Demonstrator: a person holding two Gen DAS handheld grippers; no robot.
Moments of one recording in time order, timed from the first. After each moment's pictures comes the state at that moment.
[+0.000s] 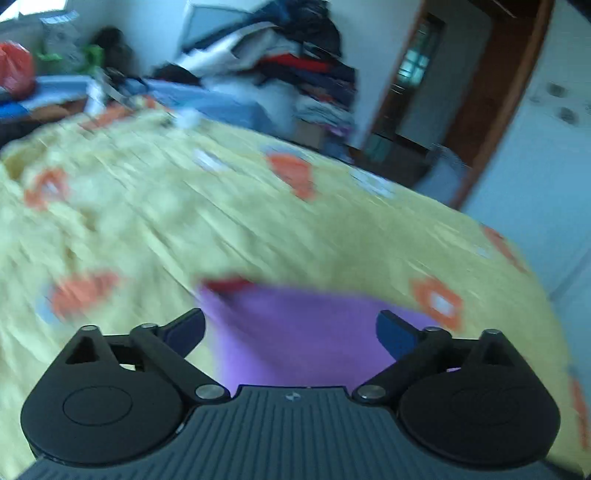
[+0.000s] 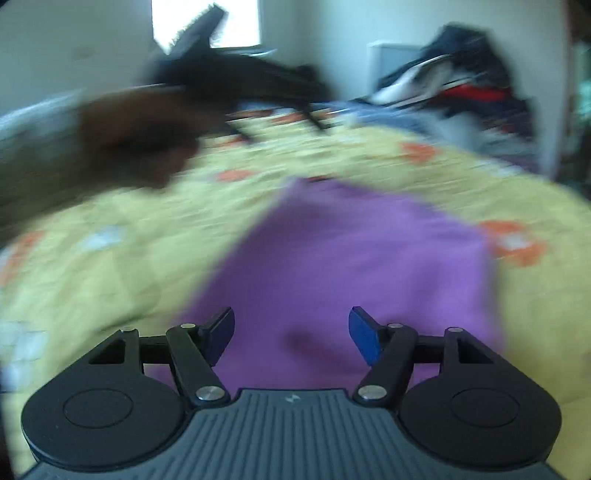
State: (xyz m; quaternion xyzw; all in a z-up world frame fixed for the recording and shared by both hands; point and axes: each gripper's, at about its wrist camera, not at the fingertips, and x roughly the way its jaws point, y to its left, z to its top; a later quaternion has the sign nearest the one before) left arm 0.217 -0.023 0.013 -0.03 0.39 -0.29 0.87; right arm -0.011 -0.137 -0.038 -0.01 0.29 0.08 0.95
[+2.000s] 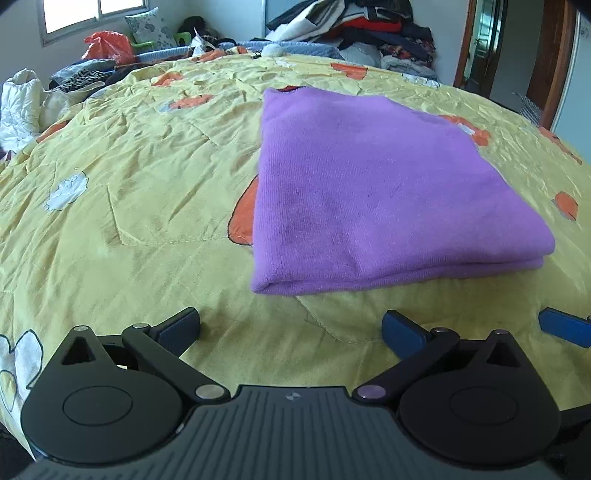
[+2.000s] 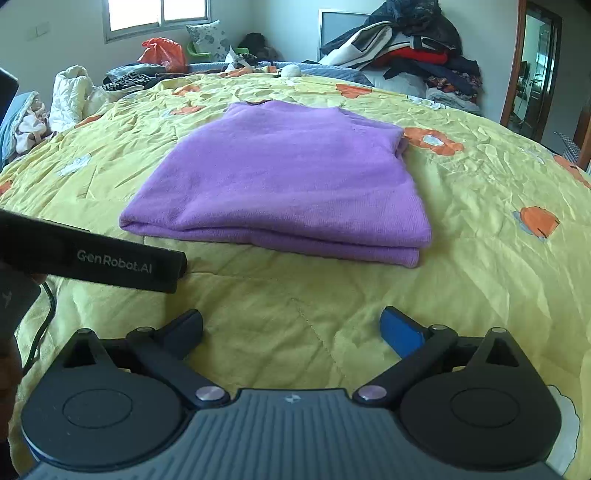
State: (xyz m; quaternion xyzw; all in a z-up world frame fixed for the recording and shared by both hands) left arm -0.034 -0.005 -0.065 0.05 0.41 -0.10 0.91; right arm -0.107 -0.142 -0.086 0.00 0.35 0.02 0.94
